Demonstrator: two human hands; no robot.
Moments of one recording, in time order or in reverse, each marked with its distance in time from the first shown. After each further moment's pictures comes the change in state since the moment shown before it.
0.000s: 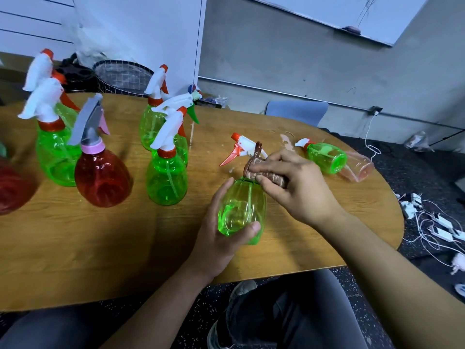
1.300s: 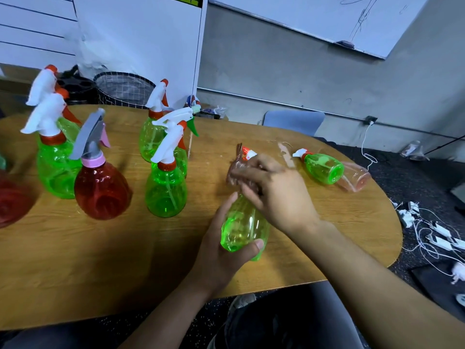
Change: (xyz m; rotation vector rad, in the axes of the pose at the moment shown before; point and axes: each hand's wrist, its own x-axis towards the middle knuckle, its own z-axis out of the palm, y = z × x) left_hand -0.002 -0.001 0.000 0.138 -0.038 -0.043; right_hand 0.021 -0.029 0.016 -0.267 0.040 -0.078
